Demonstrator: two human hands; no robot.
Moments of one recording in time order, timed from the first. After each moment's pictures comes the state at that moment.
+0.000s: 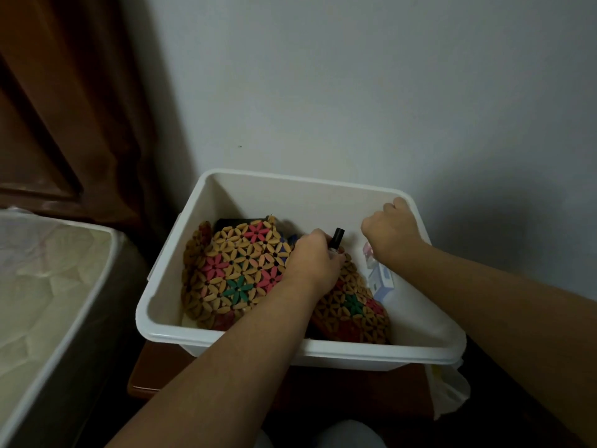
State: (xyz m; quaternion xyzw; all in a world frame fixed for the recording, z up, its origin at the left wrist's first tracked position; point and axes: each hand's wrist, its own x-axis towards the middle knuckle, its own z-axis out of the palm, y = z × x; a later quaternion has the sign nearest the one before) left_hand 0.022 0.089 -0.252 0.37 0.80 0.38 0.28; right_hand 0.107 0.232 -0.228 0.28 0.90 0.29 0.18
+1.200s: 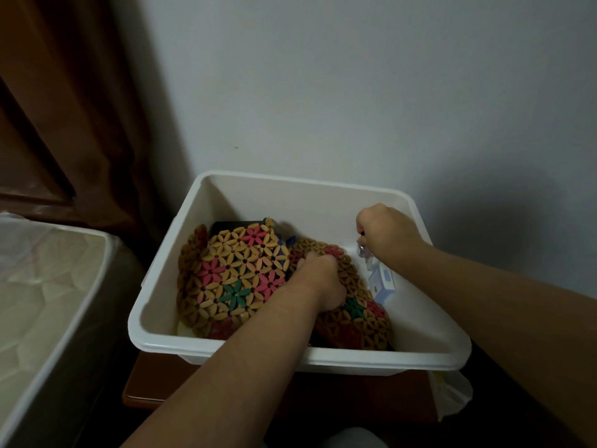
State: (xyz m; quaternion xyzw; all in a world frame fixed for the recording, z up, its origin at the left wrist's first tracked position) left_hand 0.025 0.095 -0.261 0.45 0.80 0.14 0.36; right_hand 0.097 0.257 -0.249 0.37 0.93 0.05 0.07
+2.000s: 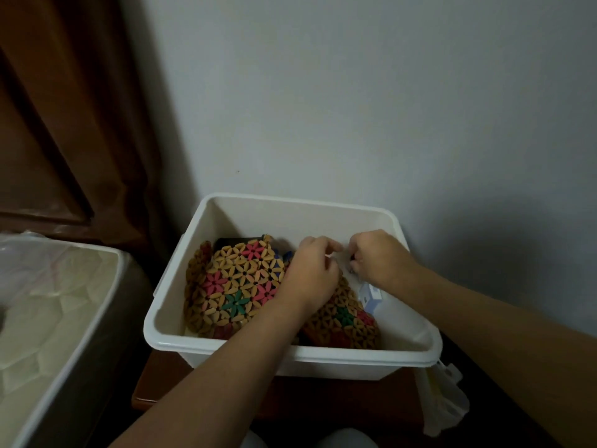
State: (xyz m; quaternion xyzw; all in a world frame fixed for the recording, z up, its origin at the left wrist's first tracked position) left_hand 0.031 0.080 -0.237 0.45 0.76 0.42 0.20; right_hand 0.128 0.220 -0.222 0.38 0.92 -0.07 0.04
